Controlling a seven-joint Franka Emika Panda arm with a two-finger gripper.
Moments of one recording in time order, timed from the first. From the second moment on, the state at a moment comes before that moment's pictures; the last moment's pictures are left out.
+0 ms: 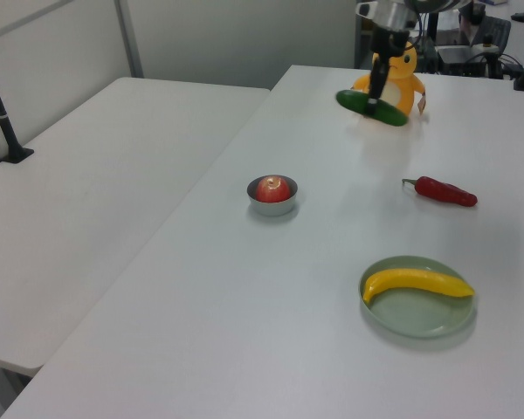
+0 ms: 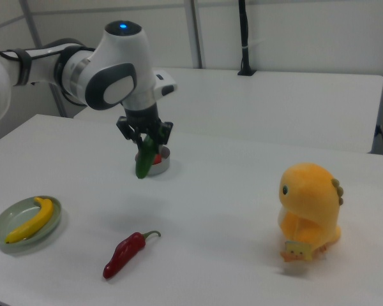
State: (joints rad) arm 0.15 0.16 -0.25 -1.75 0.28 2.07 -0.49
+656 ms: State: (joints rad) arm 0.22 0.37 -0.07 -1.66 0.29 2.50 -0.32
